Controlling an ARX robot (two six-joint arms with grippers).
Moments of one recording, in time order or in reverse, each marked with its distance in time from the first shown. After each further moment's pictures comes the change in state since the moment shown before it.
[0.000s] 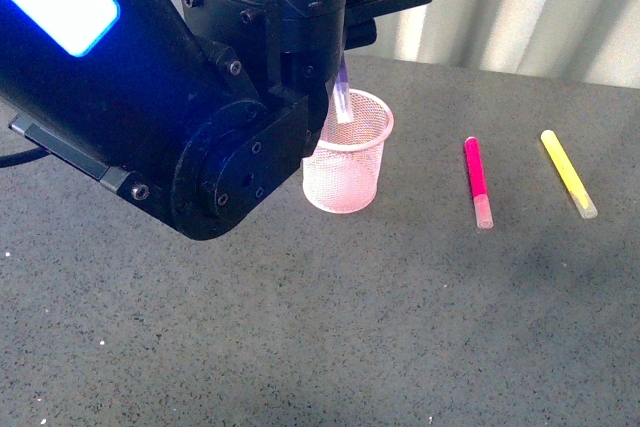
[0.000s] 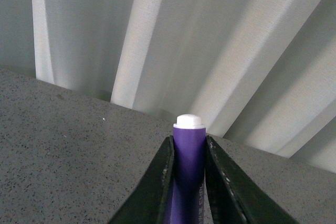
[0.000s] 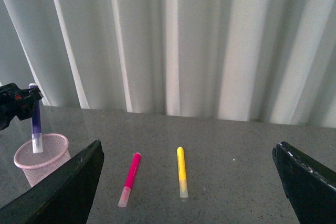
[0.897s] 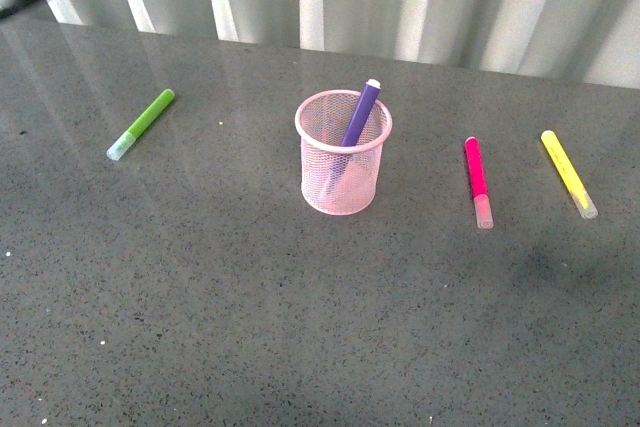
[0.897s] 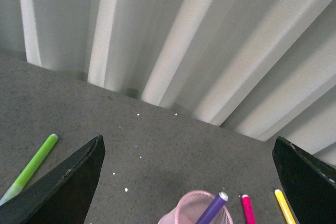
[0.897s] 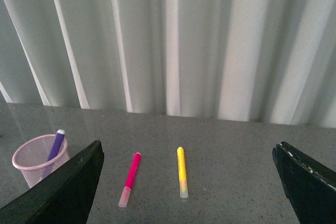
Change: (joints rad) left arm 0.194 -0.772 -0.400 -0.487 0.269 -0.053; right arm 0.000 0.000 0.000 0.000 0.000 0.000
